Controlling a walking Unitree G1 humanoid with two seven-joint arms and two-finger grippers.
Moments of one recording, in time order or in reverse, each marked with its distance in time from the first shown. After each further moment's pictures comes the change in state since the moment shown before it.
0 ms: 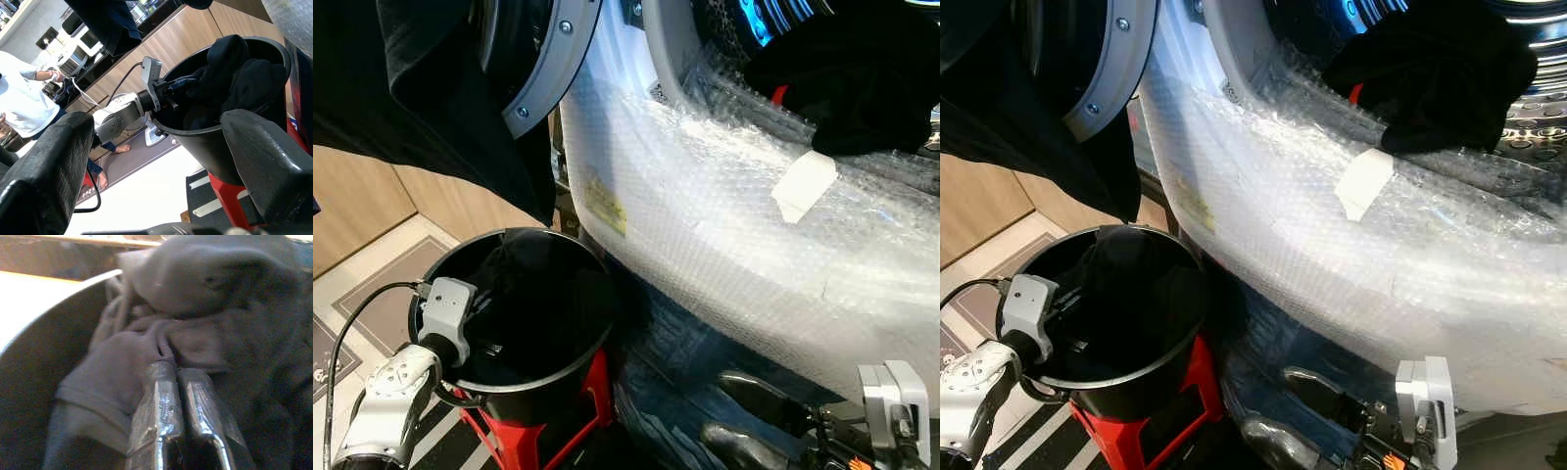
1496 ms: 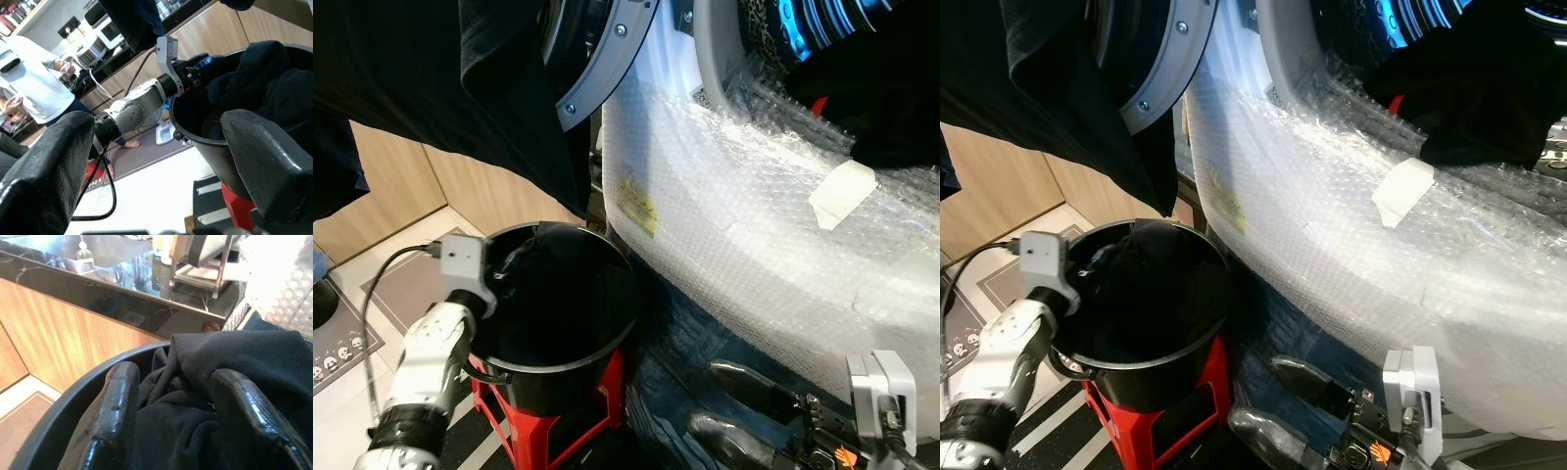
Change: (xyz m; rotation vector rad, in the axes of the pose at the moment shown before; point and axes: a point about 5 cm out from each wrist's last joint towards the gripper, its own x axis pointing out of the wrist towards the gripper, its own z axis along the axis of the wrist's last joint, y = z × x) left arm 0.054 -0.019 0.045 -0.131 -0.142 0.077; right arm 0.013 -0.001 0.003 -0.029 -0.037 0.026
